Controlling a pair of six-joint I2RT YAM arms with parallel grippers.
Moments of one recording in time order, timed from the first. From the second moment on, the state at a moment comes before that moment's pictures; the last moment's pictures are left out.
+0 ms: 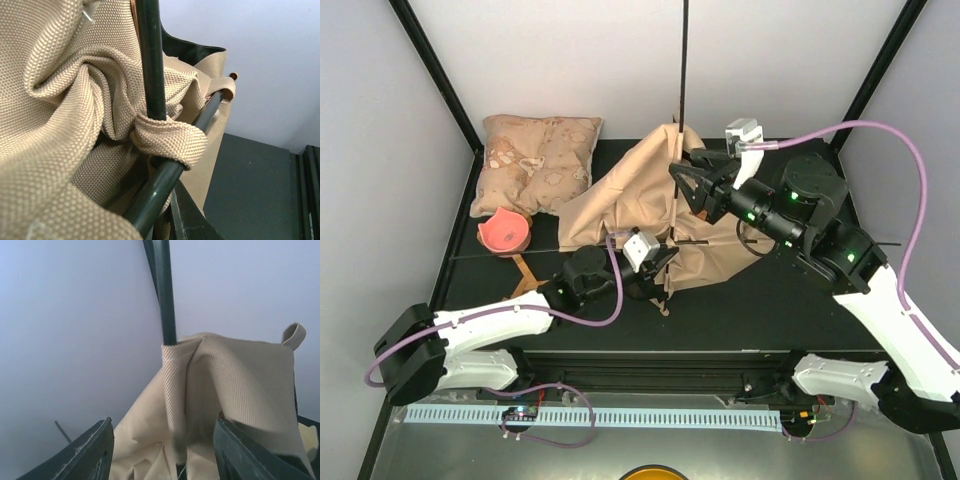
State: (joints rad) left arm -0.96 1.19 0.62 0.55 0.10 -0.03; right arm 0.82 1.09 1.54 -0.46 -0.06 0.25
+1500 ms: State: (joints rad) left arm -1.06 1.35 0.95 0.47 -0.18 0.08; right arm 0.81 1.04 1.48 -0.42 0.09 0.31
